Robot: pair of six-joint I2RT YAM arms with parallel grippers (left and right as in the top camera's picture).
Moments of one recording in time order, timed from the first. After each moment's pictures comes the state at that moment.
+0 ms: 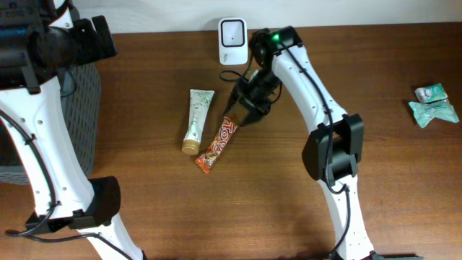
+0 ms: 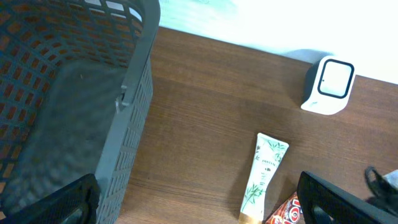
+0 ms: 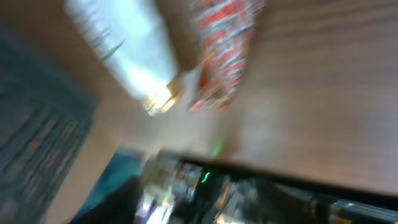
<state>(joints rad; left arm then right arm) 0.07 2.02 2.85 -1.69 -0.04 -0.17 0.38 2.47 2.43 -1.66 -0.64 0.76</state>
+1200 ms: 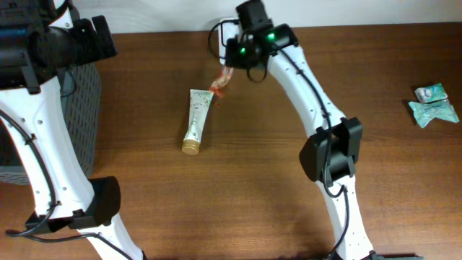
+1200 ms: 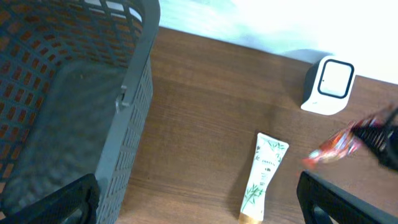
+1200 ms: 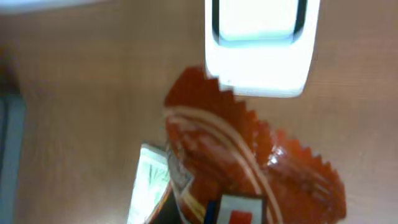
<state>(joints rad) 0.07 2.02 2.85 -1.69 -0.04 -0.17 0.38 2.47 2.50 -0.95 -0.18 0.40</state>
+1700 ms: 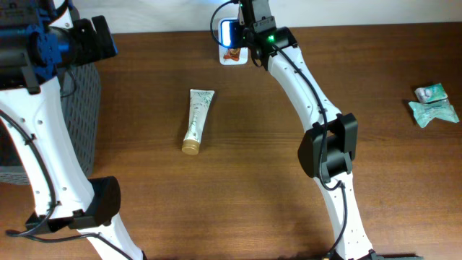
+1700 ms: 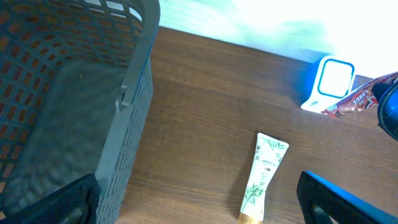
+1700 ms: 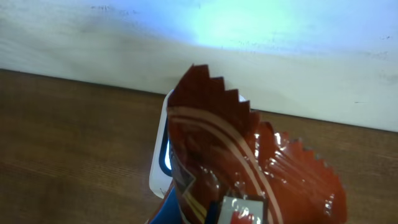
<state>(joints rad) 0.07 2.02 2.85 -1.69 -0.04 -0.17 0.36 2.53 2.50 -0.63 0.06 0.18</state>
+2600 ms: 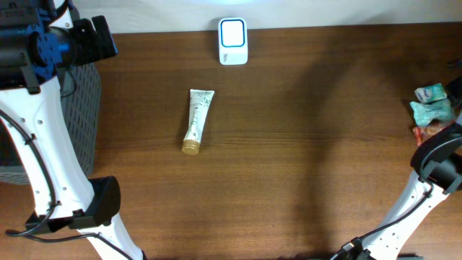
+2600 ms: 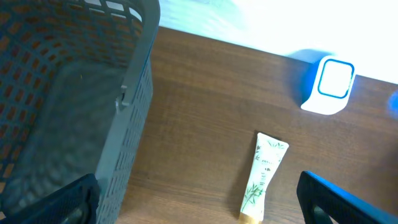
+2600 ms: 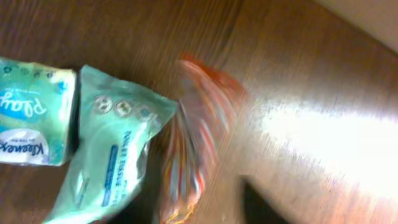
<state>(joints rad) 0.07 2.02 2.85 -1.69 -0.04 -0.17 -0.61 2.49 2.51 -1.41 0.40 0.52</state>
